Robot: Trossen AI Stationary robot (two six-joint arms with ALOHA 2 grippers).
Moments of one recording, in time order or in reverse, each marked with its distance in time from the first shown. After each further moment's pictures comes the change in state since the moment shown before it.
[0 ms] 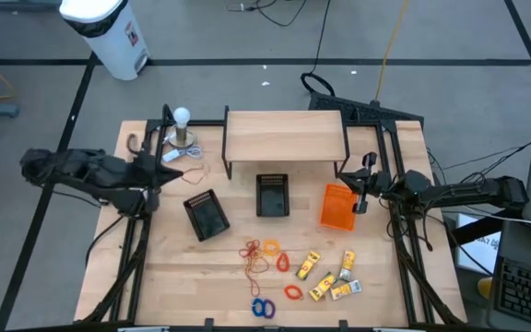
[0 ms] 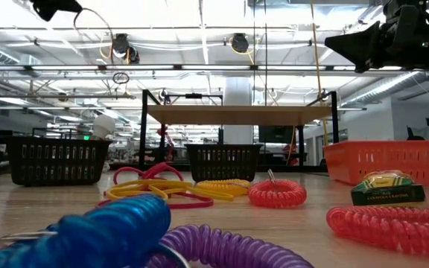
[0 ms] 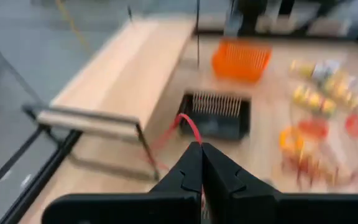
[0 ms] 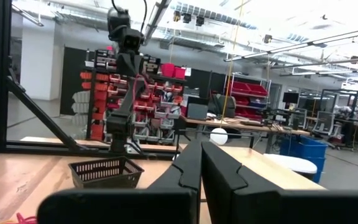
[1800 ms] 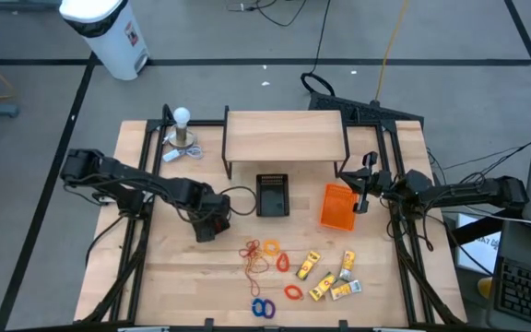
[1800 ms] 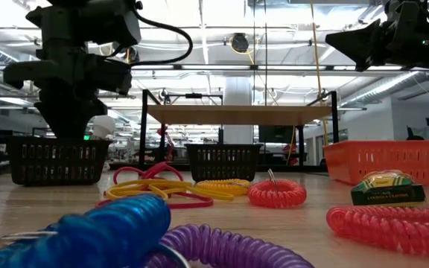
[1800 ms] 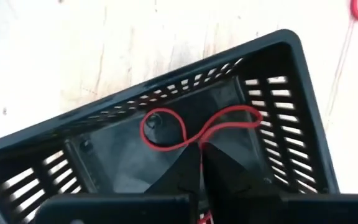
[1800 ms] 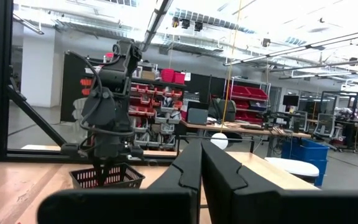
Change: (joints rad) left arm 0.145 0.841 -0.126 0.149 0.494 -0.037; right arm 0.000 0.000 0.000 0.023 0.000 0.021
